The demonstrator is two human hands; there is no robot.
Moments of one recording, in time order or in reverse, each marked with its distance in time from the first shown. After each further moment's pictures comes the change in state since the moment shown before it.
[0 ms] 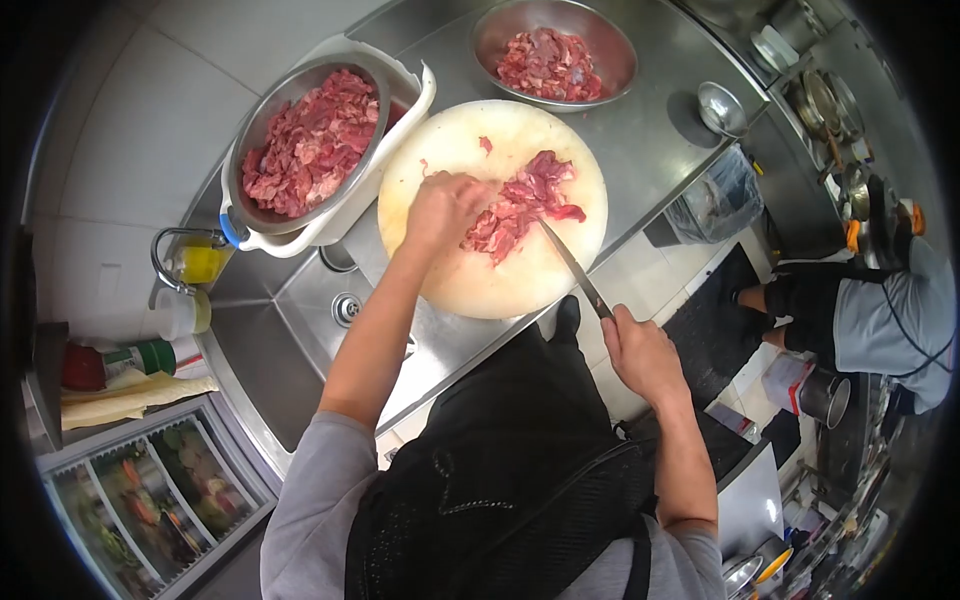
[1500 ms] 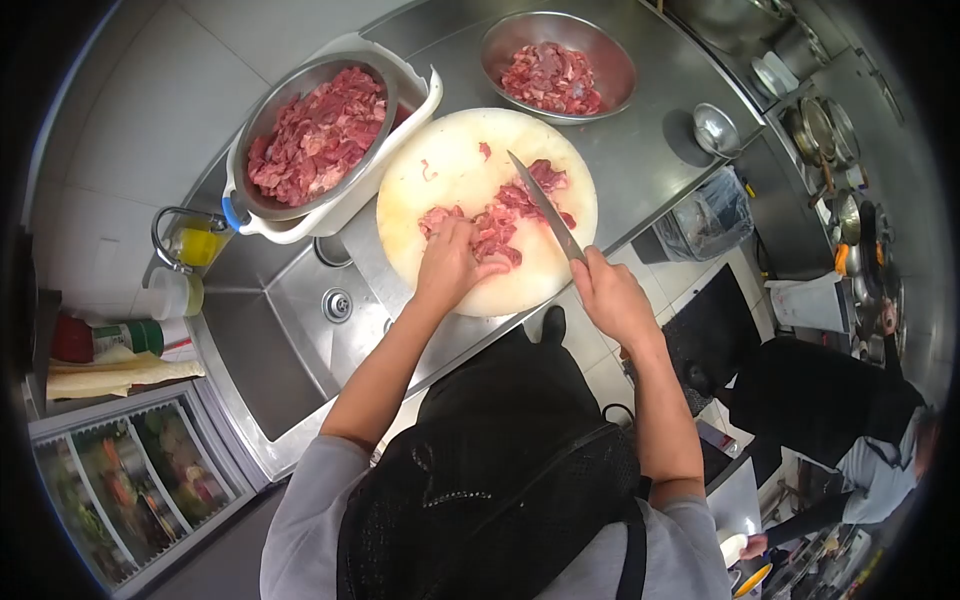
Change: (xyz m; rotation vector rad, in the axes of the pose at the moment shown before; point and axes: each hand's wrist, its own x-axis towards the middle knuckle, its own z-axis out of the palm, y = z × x) left_hand -0.081 0.007 0.030 0.151 0.168 0.300; right_hand 0.078 -0.005 -0.007 0.214 0.032 -0.084
